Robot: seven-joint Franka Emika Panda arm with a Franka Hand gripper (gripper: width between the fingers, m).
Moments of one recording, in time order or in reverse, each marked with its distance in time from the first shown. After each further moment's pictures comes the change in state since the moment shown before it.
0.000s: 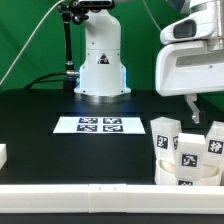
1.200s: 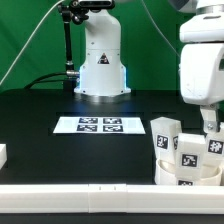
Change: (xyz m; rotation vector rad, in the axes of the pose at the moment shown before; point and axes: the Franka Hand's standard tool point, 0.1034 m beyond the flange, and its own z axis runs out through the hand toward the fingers) arm 0.004 0.007 0.010 -0.057 -0.092 -0.863
